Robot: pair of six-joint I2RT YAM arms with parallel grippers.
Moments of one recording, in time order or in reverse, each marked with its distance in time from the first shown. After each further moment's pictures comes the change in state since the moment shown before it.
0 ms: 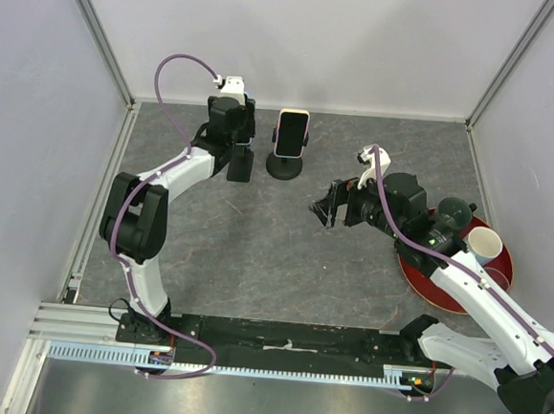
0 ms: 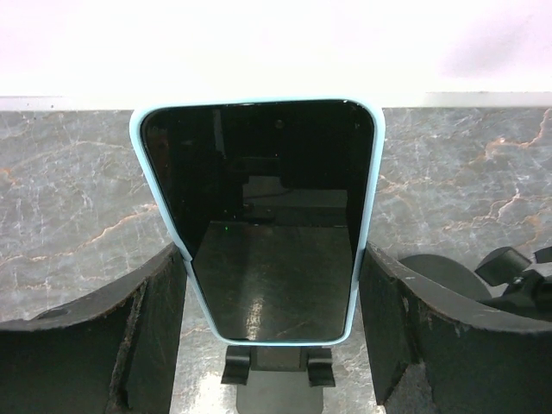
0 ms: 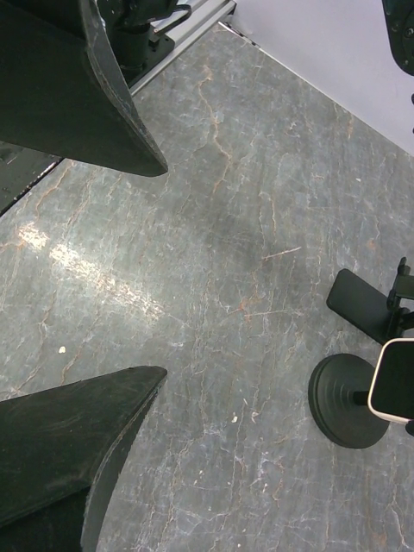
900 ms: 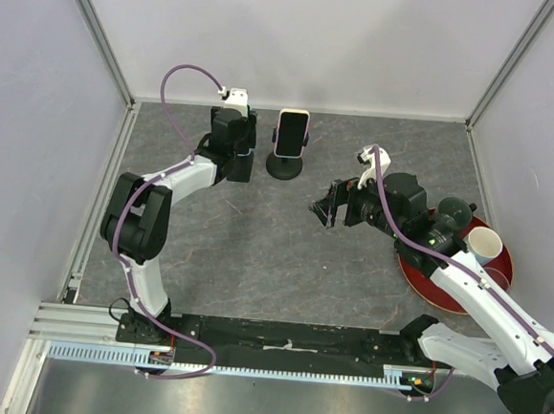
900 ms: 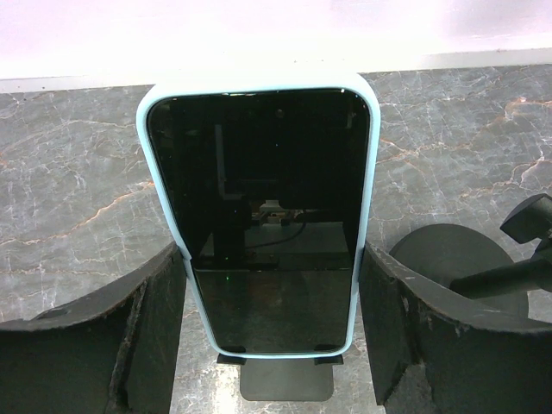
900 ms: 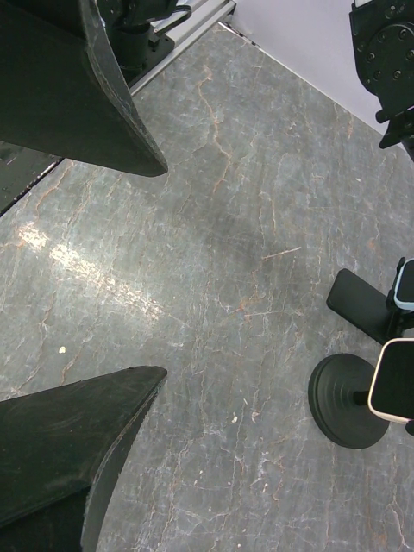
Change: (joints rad) left arm -0.023 0.000 -0.096 0.085 -0.013 0.038; right arm 0.000 0.000 0.000 0.000 0.000 0.001
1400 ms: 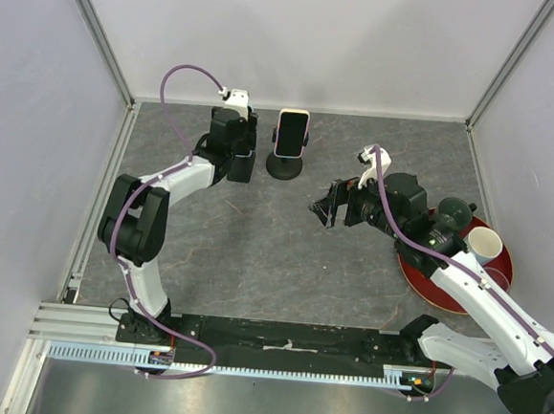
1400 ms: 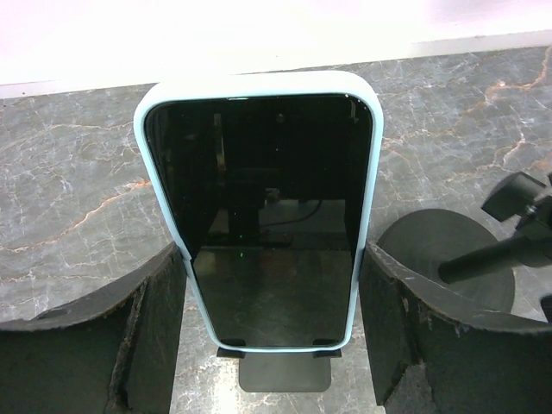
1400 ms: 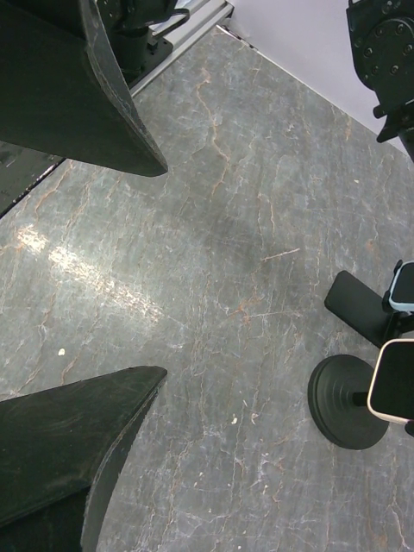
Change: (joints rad) left arm 0.004 -0.008 -0.004 -0.016 0.055 0.014; right arm 0.000 -0.002 0.000 0.002 -0.003 0.007
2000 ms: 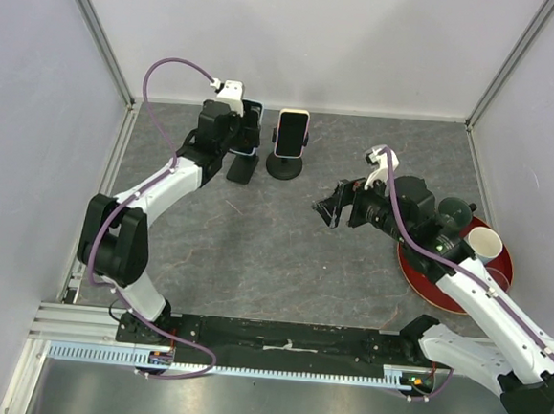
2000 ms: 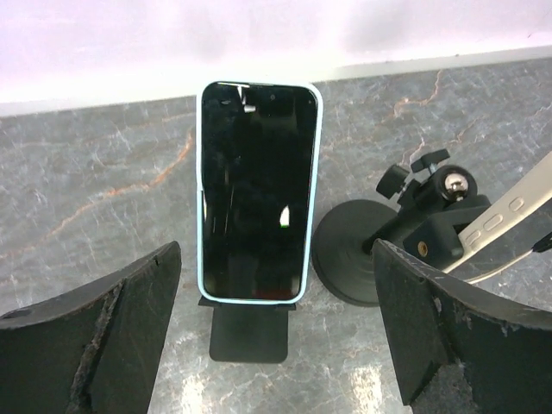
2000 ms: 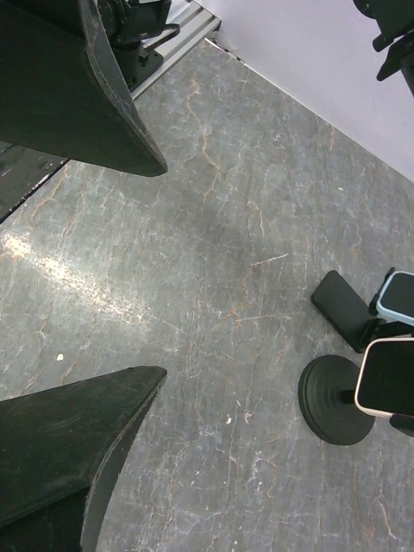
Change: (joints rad) left arm -0.004 -0.191 -0.019 -0.113 0.132 -0.046; right arm 0.000 -0.041 0.000 -0.005 0.016 0.022
